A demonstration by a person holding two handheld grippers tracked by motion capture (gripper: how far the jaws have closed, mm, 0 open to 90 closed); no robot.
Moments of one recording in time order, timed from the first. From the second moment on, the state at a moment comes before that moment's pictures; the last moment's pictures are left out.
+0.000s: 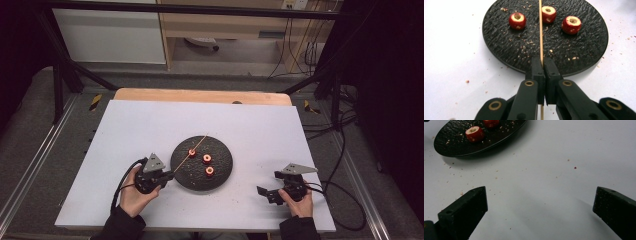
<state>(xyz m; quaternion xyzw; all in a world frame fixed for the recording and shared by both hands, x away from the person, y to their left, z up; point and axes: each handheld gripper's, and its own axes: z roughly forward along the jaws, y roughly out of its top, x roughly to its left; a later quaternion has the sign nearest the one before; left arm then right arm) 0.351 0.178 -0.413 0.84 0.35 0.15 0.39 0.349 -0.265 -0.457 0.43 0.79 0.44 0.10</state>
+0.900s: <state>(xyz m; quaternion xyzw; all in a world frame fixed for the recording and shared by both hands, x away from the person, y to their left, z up) 0.331 0.218 -0.432 0.82 0.36 0.15 0.42 0.355 -0.218 -0.438 0.43 0.81 0.38 0.11</state>
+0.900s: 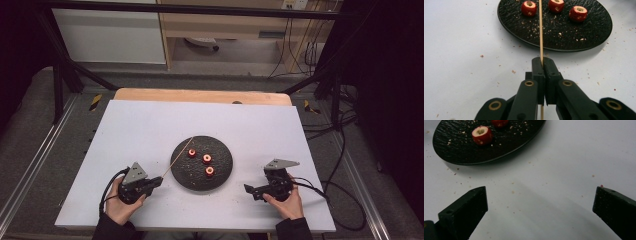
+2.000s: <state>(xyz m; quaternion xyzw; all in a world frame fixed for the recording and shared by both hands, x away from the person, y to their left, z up) 0.329 0.223 -0.435 0.82 0.36 0.15 0.43 0.404 -0.103 -0.397 0.39 0.86 0.33 0.07</state>
